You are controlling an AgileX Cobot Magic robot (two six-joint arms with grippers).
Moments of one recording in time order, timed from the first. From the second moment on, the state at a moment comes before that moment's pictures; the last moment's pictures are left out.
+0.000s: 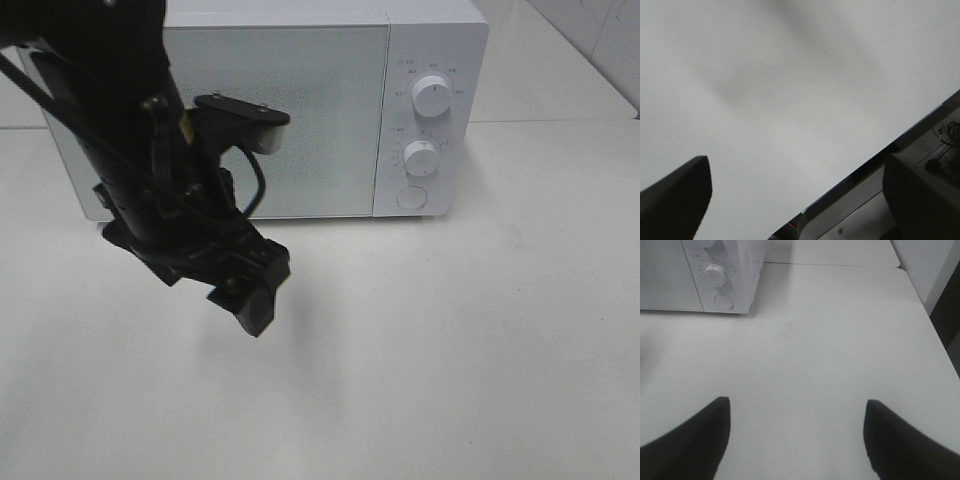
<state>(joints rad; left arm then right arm) -0.77 1.73 -1.24 -0.10 1.01 -0.02 0.02 0.00 -0.50 -0.02 1.00 0.03</state>
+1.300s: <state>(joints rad) -0.01 0.71 -0.61 -0.19 1.09 0.10 0.02 0.00 -0.50 -0.02 1.00 0.03</state>
